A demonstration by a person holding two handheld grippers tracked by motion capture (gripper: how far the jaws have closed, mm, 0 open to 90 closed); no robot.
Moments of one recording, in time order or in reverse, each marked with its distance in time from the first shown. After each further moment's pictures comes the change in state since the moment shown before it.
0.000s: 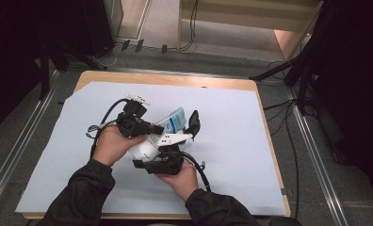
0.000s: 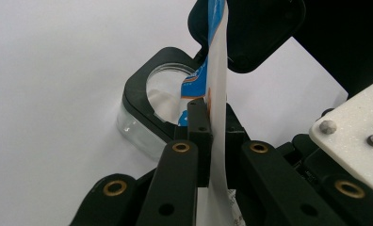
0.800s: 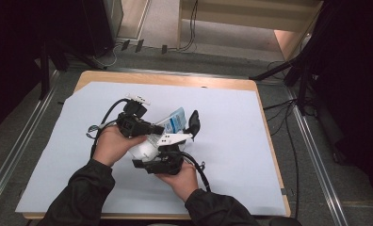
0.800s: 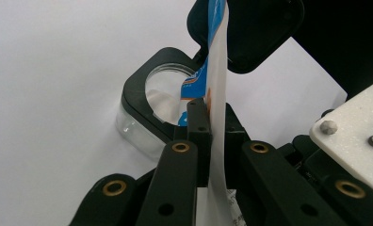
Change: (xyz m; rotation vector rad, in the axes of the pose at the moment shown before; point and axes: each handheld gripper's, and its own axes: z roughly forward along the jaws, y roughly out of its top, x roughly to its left) left arm 0.000 0.000 0.000 -0.001 -0.001 -0.001; right arm 0.001 0.001 0.000 -0.003 0.002 0.009
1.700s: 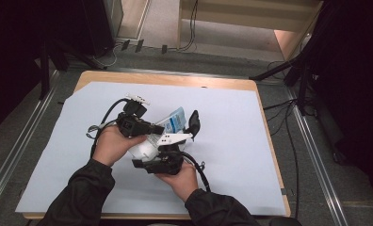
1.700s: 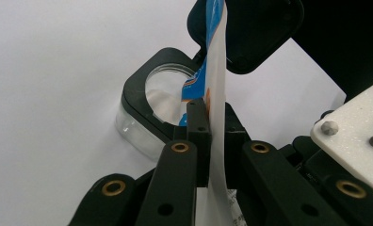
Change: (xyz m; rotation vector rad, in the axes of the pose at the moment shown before) left arm 0.000 0.000 -0.001 -0.002 -0.002 -0.008; right arm 0.001 0.001 0.000 -0.003 0.008 0.006
